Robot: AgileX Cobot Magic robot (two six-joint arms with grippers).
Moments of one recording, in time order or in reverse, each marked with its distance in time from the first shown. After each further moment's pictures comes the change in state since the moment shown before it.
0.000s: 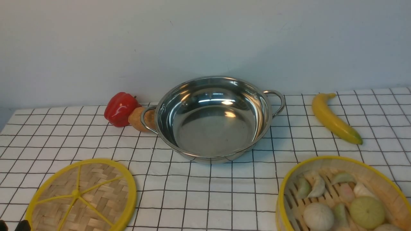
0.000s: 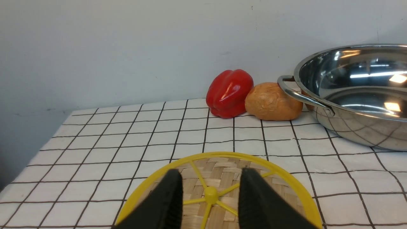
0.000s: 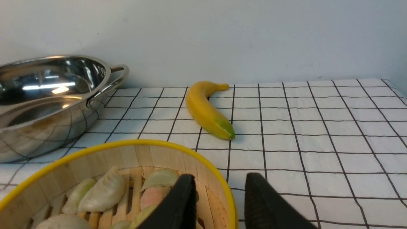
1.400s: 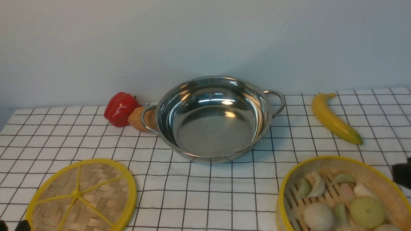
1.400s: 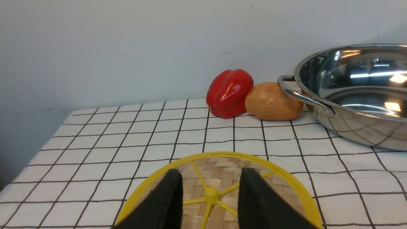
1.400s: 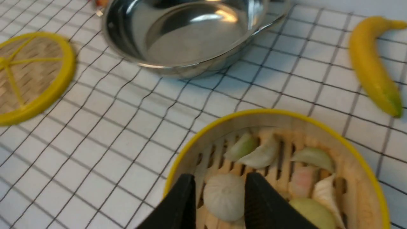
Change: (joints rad) right arm 0.005 0.758 -0.702 0.642 0.620 -0.707; left arm 0.000 0.000 0.000 0.000 0.000 0.000
